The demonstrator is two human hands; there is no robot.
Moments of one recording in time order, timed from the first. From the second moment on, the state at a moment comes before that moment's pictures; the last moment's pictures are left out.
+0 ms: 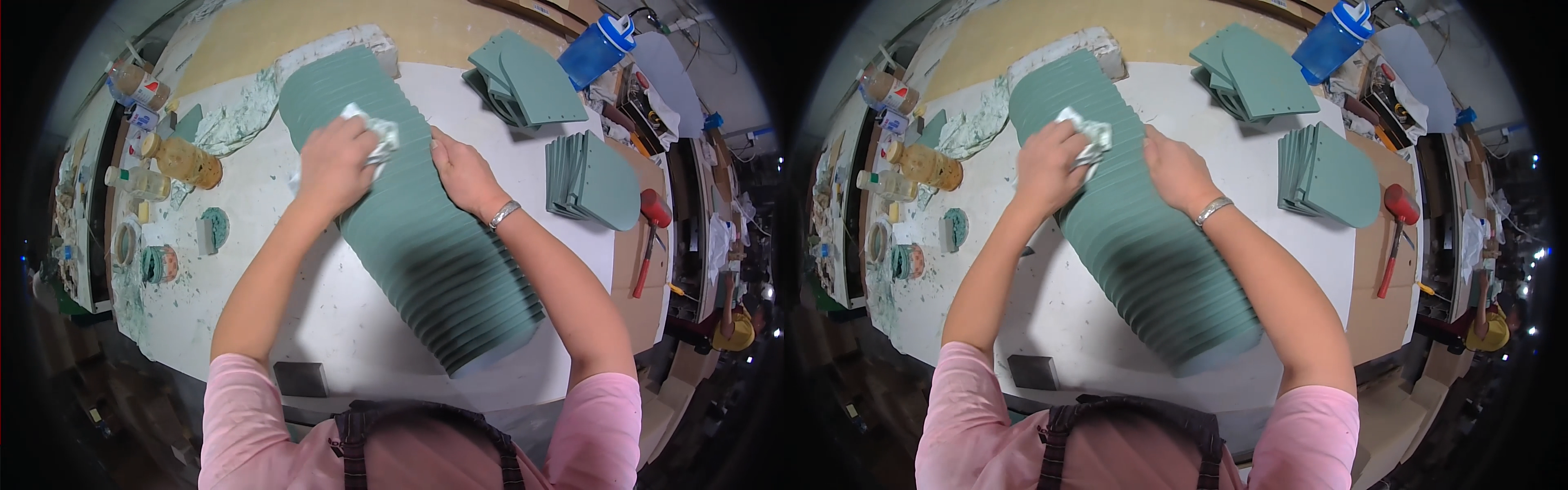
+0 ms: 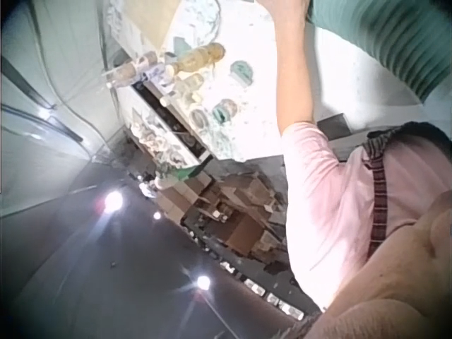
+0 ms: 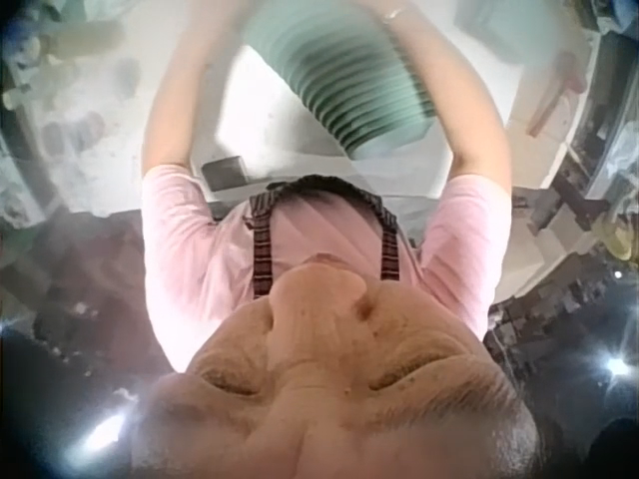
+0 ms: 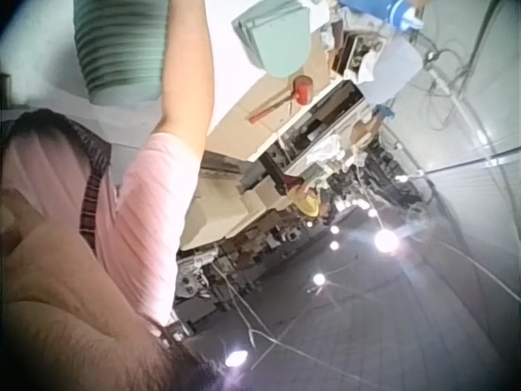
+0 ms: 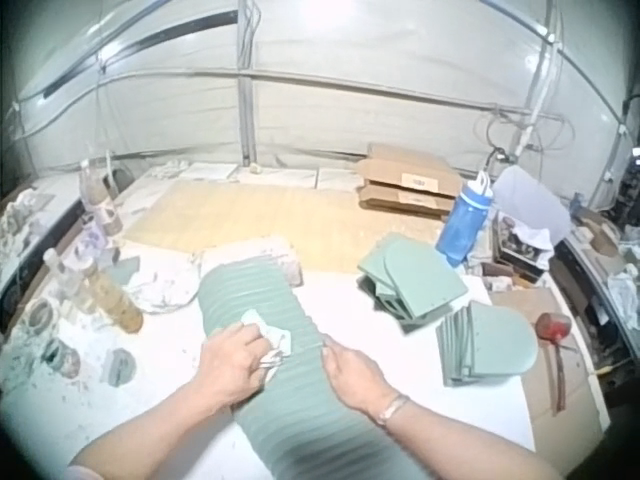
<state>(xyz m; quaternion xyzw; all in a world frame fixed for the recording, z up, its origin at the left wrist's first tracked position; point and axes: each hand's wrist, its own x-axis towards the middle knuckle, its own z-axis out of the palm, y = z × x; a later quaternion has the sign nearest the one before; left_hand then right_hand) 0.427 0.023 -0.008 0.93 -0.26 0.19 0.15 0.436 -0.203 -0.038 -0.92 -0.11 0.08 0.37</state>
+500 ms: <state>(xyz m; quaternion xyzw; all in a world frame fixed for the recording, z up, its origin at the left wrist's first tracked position) 0.301 0.113 -0.047 0.96 0.08 0.07 0.27 0.436 -0.201 -0.032 -0.93 -0.12 0.08 0.35</state>
